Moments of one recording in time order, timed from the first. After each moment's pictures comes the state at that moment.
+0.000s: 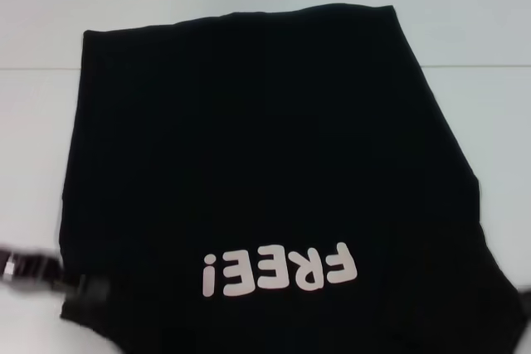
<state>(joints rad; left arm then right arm) -0.62 -1.86 0.47 0.58 2.56 1.95 -2.25 0.68 1.91 -0.57 -0.75 -2.75 -1.85 2.15</state>
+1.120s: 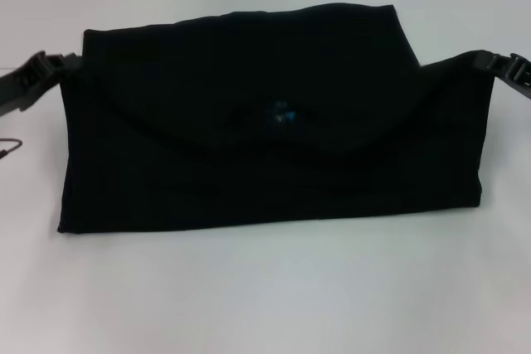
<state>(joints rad) -0.65 -2.01 0.21 0.51 2.02 1.12 -2.03 0.66 2.03 -0.39 -0.50 -1.90 -1.04 1.88</state>
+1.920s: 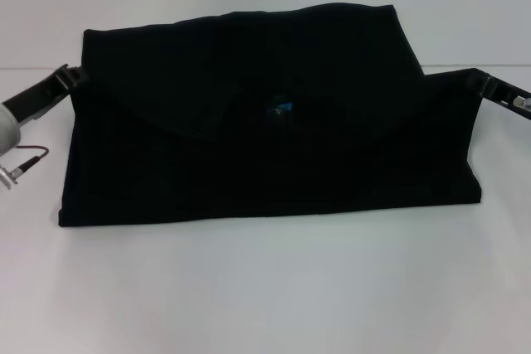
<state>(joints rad) -0.69 -2.07 0.22 0.45 1.94 0.86 -1.85 0.73 2.09 -0.40 -0.40 -1.85 -0.70 1.66</state>
